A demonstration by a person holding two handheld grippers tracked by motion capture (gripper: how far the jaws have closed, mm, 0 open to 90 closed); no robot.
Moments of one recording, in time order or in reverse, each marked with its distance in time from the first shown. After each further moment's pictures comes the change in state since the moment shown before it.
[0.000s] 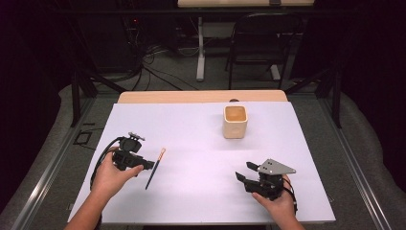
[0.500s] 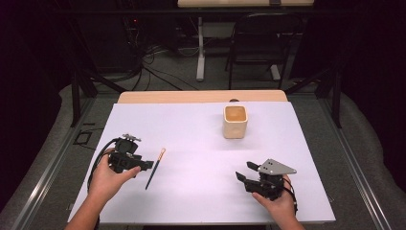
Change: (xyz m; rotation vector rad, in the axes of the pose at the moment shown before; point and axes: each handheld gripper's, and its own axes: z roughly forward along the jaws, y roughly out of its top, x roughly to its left) left arm 0.000 -0.009 -0.008 -0.063 -0.028 0.003; right arm 0.000 0.000 -0.001 -0.010 -0.004 0.000
